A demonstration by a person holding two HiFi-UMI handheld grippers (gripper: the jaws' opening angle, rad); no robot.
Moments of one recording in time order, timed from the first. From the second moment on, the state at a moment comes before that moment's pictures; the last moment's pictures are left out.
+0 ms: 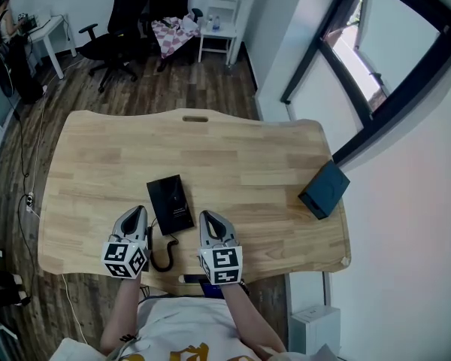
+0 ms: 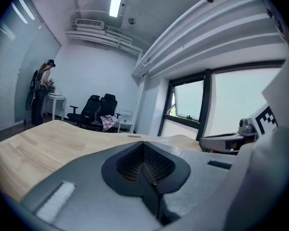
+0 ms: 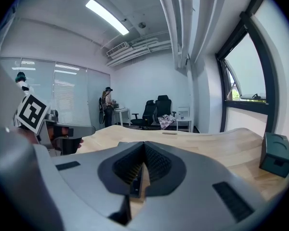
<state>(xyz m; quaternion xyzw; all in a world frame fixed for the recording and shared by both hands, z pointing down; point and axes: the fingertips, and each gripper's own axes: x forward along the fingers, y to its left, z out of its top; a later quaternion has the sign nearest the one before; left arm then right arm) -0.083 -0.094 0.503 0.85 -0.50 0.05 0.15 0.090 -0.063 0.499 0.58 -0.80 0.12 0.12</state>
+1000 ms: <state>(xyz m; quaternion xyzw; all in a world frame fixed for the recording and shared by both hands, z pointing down) -0.082 -0.056 0.463 0.85 -0.51 0.02 0.12 0.091 -0.032 0.471 0.57 -0.81 0.09 0.08</state>
